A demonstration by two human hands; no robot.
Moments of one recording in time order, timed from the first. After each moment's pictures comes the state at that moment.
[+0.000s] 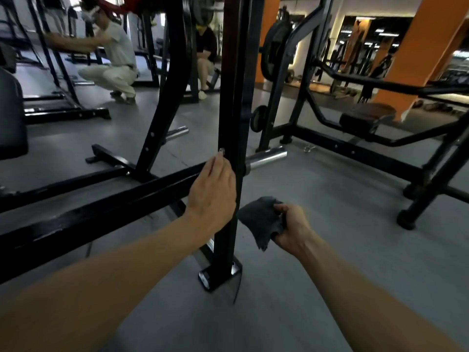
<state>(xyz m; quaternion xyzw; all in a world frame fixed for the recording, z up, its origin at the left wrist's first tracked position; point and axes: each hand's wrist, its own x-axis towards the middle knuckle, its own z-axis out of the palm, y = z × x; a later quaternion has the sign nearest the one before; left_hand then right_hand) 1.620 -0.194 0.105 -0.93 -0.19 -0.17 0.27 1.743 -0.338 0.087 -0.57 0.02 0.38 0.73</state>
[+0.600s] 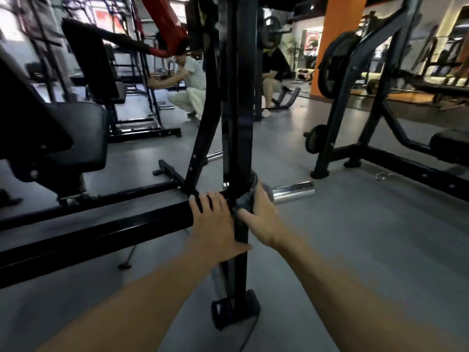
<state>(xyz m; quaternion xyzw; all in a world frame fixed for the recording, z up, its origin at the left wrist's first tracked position) 1.695 -0.195 0.099 -0.88 -0.46 -0.05 0.13 1.828 -0.243 0.113 -0.69 -0.56 0.14 0.44</state>
